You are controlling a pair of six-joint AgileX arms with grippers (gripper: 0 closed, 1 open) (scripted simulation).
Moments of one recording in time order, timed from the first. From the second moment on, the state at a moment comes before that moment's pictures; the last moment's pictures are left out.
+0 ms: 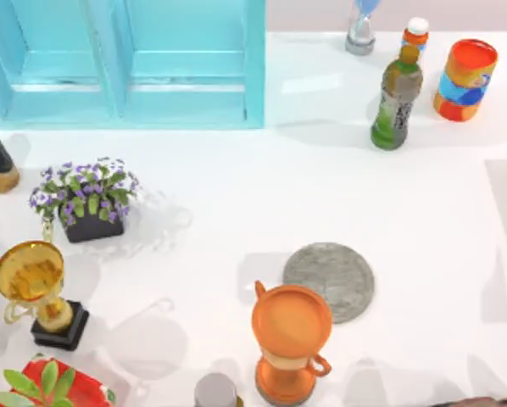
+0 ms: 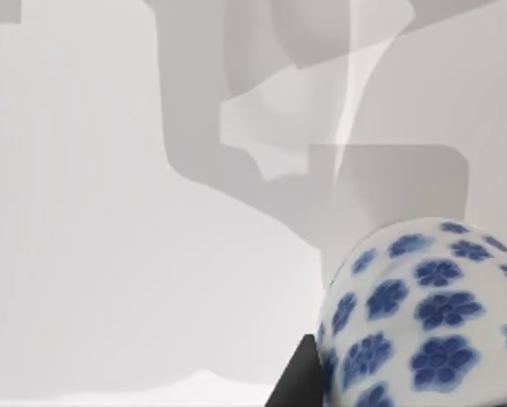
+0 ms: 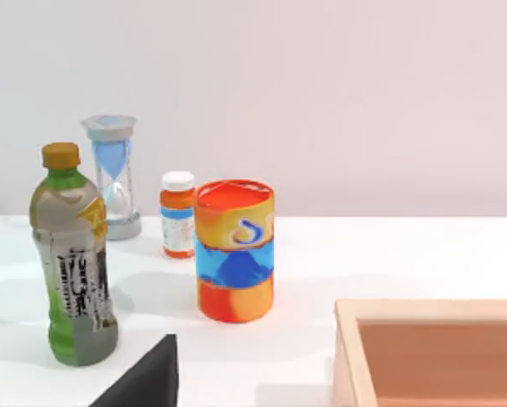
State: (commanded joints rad) left arm 0.47 1.75 1.00 -0.82 0.00 2.07; right arm 0.00 0.00 0.00 0.00 0.00 0.00
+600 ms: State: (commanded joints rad) left arm 0.46 1.74 1.01 -0.83 0.00 2.04; right arm 0.00 0.00 0.00 0.00 0.00 0.00
